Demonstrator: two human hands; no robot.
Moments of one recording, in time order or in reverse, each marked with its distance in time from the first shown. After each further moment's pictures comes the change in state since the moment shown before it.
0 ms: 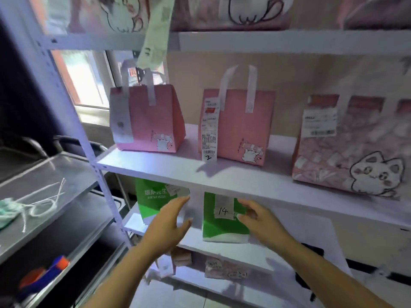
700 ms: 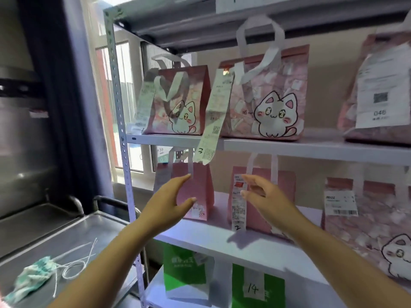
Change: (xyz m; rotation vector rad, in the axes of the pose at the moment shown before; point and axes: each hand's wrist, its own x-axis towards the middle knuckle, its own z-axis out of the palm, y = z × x) left_hand 0.037 0.074 -0.223 0.133 0.334 0.200; right_hand 0.000 -0.234 -0.040 -0.050 0.156 -0.451
